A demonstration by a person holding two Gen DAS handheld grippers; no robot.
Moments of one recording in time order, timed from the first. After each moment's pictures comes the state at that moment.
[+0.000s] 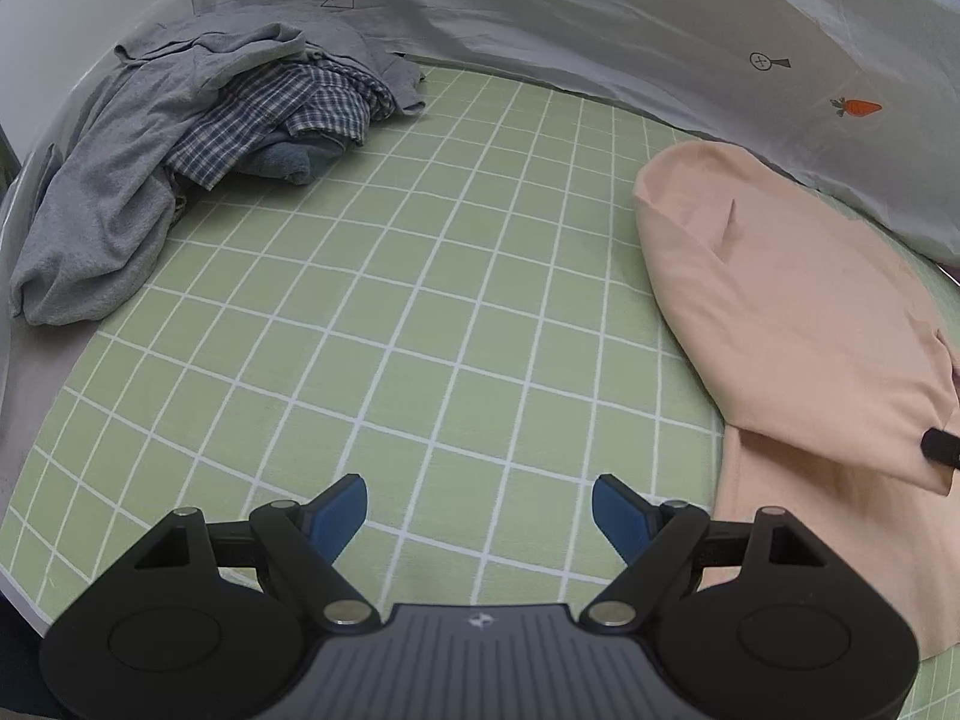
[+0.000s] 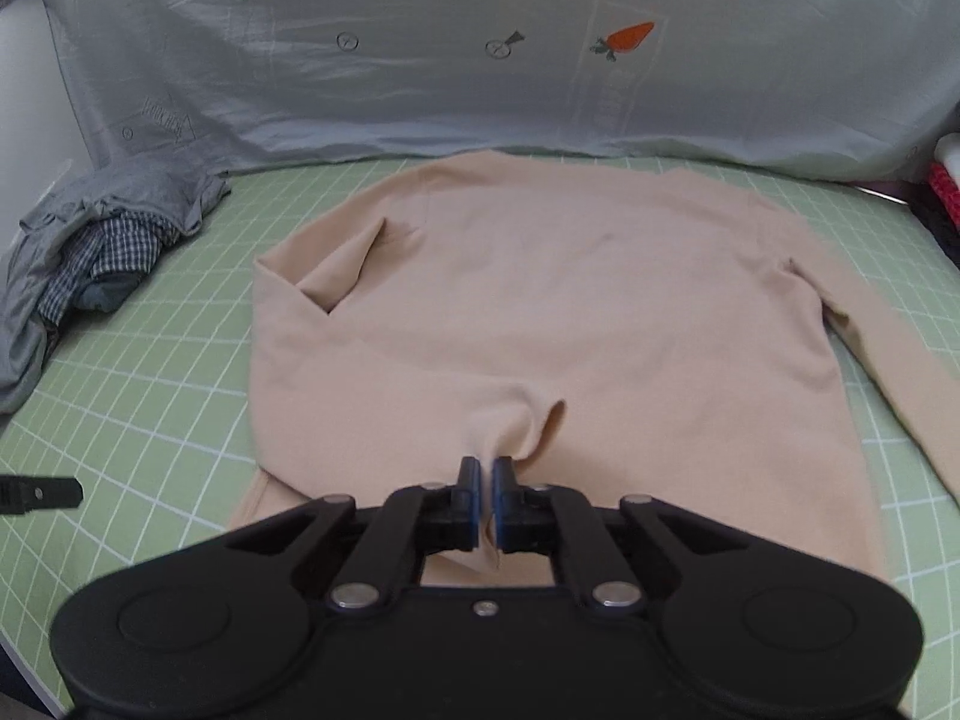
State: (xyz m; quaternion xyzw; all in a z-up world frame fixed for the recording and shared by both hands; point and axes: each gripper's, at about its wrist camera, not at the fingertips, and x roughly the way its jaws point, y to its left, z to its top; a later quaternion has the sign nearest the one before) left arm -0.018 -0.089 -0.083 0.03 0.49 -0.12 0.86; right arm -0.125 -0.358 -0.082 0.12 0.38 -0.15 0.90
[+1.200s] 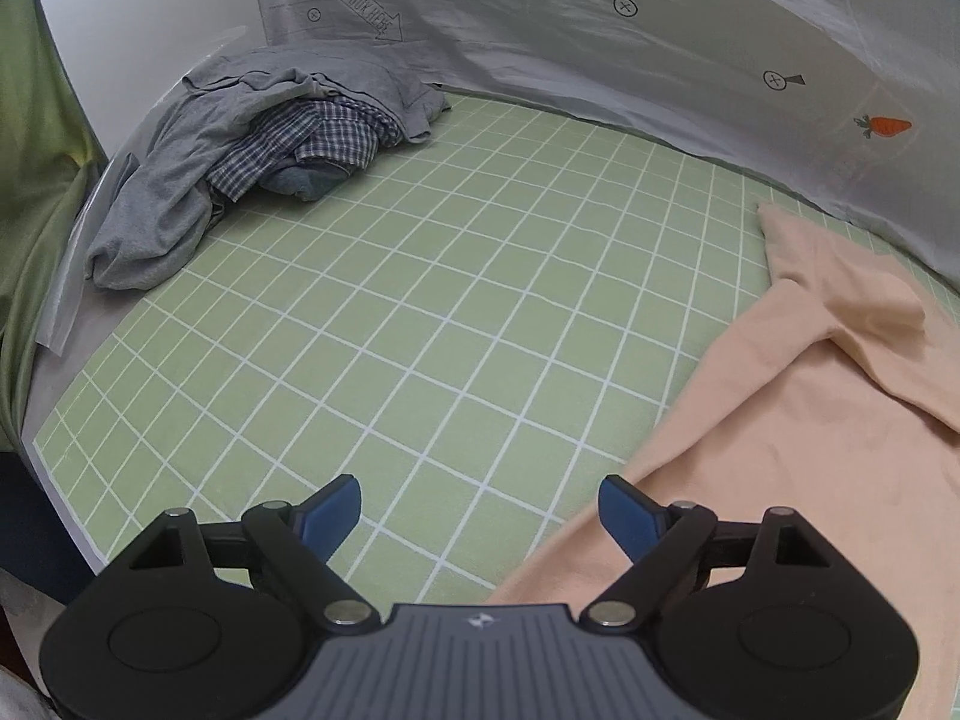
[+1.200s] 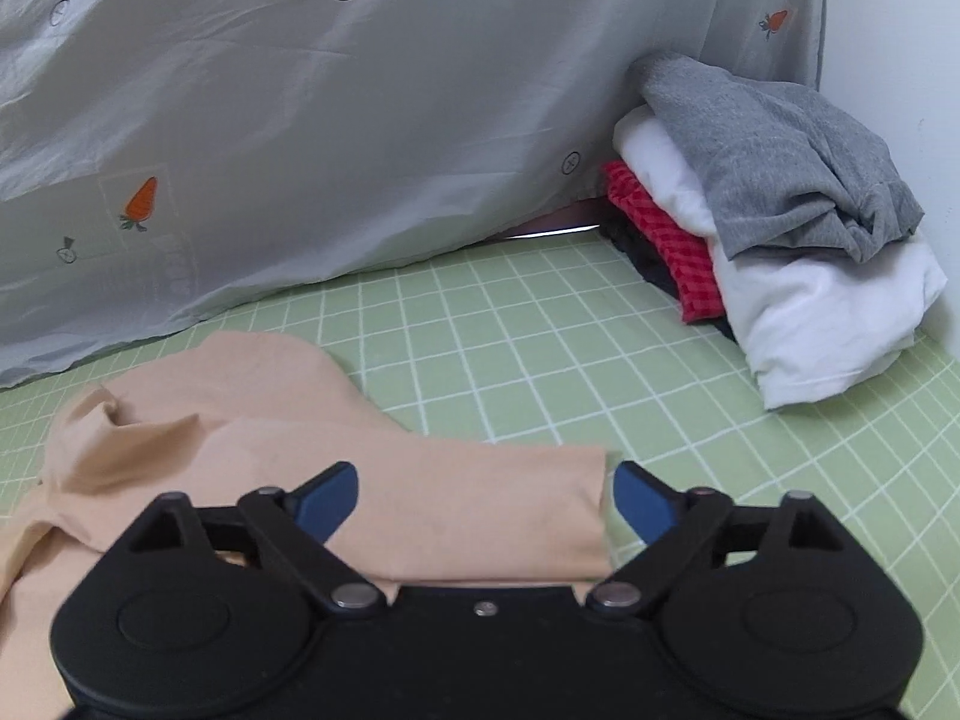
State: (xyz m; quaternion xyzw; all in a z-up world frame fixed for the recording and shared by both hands) left arm -0.071 -0.201 -0.060 0.02 0.47 0.00 0.88; right arm -0.196 -0.646 -0.087 0.16 0.30 -0.34 0.88
